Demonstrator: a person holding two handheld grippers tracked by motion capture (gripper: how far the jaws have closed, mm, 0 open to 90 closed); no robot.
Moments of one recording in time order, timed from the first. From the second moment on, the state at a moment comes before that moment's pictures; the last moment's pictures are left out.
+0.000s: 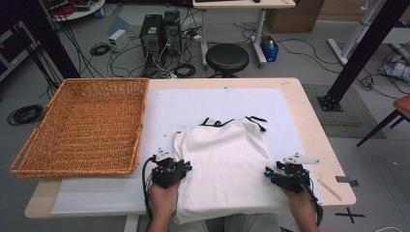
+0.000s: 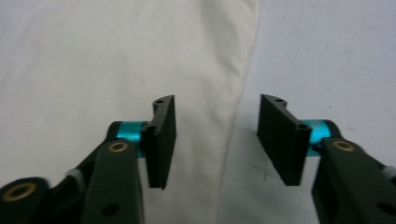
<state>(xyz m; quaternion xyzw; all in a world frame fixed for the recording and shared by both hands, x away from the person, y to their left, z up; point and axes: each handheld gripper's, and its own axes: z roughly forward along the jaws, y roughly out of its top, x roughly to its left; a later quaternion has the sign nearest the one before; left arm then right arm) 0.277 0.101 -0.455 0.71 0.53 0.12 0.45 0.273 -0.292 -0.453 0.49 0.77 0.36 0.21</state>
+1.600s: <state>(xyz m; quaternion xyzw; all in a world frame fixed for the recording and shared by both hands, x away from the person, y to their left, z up) 0.403 0.070 -0.407 0.74 0.47 0.18 0.45 0.294 -0.333 -0.428 0.47 0.79 0.33 0.21</state>
